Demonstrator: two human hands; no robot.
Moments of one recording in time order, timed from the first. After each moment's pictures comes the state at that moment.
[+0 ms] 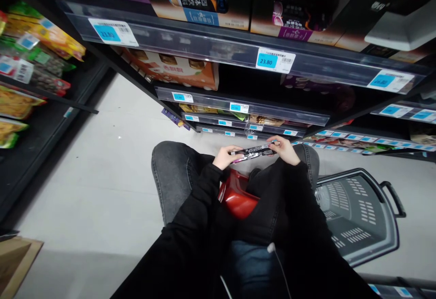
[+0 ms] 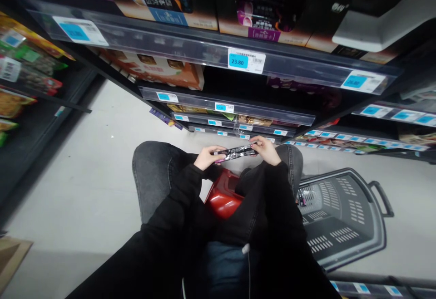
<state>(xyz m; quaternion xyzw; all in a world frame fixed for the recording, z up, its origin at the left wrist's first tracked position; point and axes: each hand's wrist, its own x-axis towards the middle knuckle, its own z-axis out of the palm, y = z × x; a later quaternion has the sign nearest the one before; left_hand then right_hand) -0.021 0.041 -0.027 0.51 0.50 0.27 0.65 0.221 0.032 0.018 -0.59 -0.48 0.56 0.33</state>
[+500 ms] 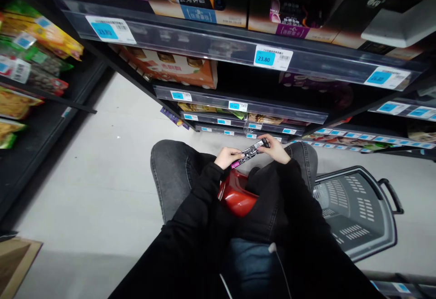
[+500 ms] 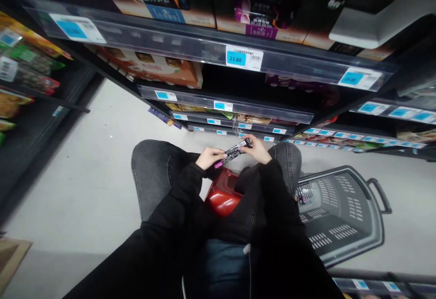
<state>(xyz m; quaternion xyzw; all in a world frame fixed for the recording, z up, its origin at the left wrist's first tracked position) -0.014 0.037 -0.026 0.54 0.49 0.21 0.65 0.205 0.034 -0.004 -0.55 -0.55 0.54 0.33</state>
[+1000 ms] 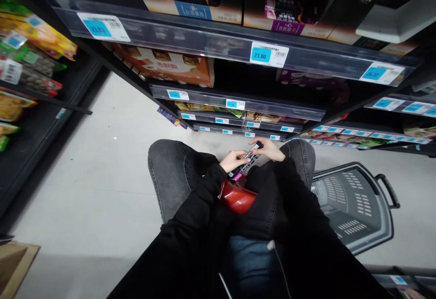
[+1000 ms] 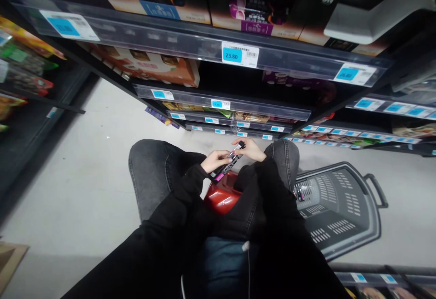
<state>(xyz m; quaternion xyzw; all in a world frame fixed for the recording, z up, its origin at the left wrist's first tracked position) 0.003 0.023 -0.016 0.57 0.40 0.19 0.69 0.196 0.036 -0.006 -0.53 -0.58 0.56 0.27</state>
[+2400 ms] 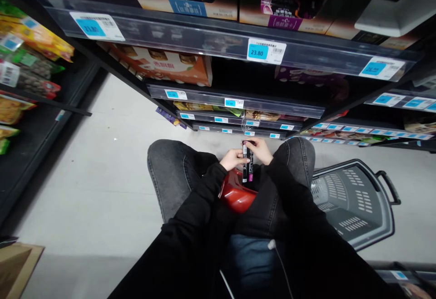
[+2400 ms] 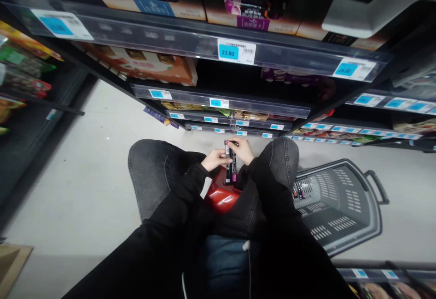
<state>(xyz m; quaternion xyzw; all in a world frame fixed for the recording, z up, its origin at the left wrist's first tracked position) 0.010 0.021 -0.028 0.40 0.42 0.19 0.79 0.159 0.029 -0.023 -0.57 -0.54 0.49 0.38</state>
